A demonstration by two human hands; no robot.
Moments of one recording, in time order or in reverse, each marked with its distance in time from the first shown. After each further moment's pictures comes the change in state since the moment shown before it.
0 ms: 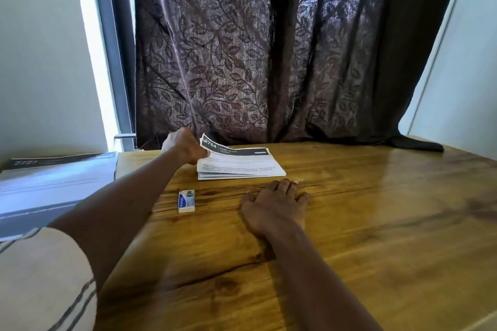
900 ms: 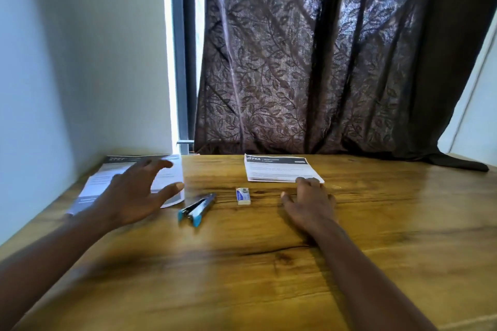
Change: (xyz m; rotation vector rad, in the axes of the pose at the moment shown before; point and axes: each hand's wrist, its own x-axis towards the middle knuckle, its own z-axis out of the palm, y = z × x) left_hand -0.174 -0.154 -0.140 0.252 0.086 0.275; right_hand -0.025 -0.007 -0.006 0.160 0.169 -0.199
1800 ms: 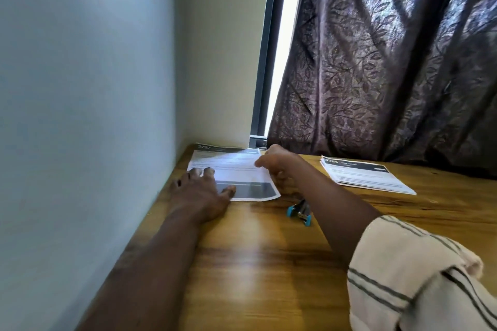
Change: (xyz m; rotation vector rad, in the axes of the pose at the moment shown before) left_hand -0.015 -0.087 -0.004 0.108 -0.123 -0.349; right_hand 0.064 -0.269 0.064 0.277 -0.405 -0.103
